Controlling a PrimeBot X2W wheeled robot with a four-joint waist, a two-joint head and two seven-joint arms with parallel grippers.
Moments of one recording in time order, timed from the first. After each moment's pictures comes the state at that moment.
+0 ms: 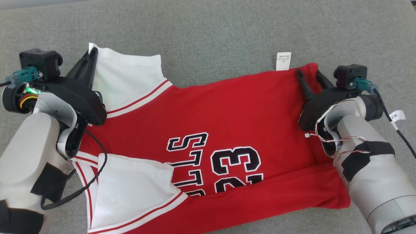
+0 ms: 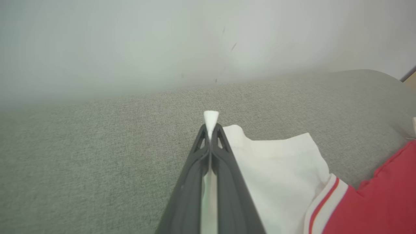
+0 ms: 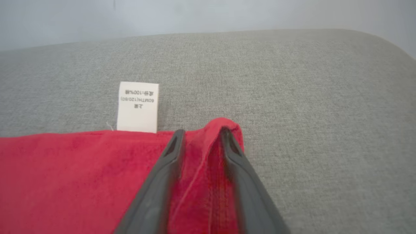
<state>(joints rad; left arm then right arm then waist) -0.88 0.38 -0.41 0.63 -0.63 -0.13 0.00 -0.94 -0.22 0.36 1.06 0.43 0.13 -0.17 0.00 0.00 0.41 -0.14</state>
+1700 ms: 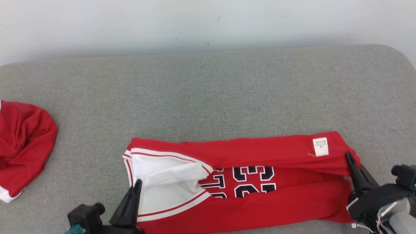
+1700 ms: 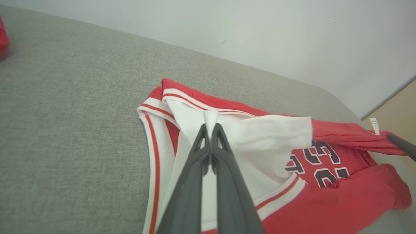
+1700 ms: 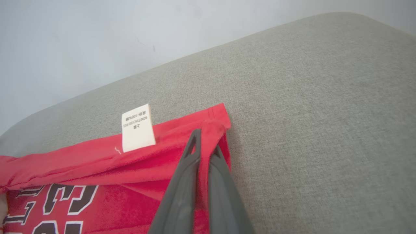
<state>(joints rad) -0.14 0.34 -0.45 0.20 -0.74 -0.02 -0.25 -0.28 -0.55 0.42 0.50 0.93 0.13 -0.26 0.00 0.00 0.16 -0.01</state>
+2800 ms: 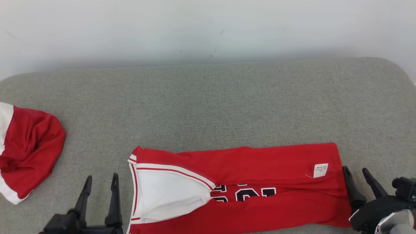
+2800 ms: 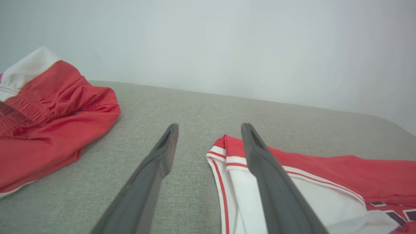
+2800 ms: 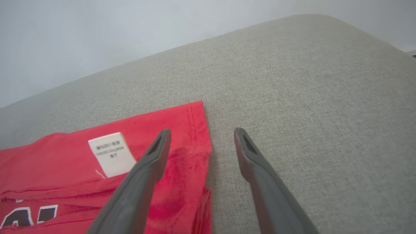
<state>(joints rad) -0.06 0.20 -0.15 0.18 -0.41 -0.02 -0.26 -0.24 -0.50 0.34 0.59 0.83 0.13 -0.26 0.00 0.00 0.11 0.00</state>
